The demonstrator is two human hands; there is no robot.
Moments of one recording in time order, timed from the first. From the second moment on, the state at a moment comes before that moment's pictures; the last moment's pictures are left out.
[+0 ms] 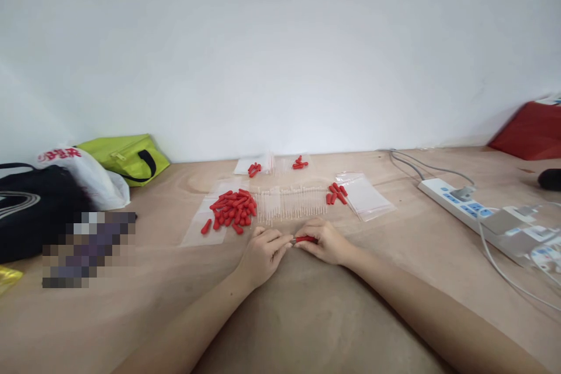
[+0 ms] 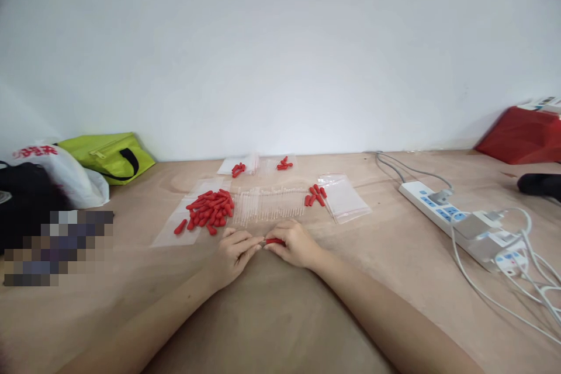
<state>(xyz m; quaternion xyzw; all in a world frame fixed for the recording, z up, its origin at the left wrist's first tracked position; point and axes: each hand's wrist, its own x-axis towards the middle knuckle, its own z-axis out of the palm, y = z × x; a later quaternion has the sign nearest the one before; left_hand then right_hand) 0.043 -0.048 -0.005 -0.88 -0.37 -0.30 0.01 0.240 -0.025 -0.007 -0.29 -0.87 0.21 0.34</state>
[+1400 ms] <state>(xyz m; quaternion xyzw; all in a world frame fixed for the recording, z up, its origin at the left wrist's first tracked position) 0.036 -0.045 0.000 -0.89 -0.39 -0.24 -0.04 0.335 0.060 -0.003 -0.67 -0.68 0.10 0.30</state>
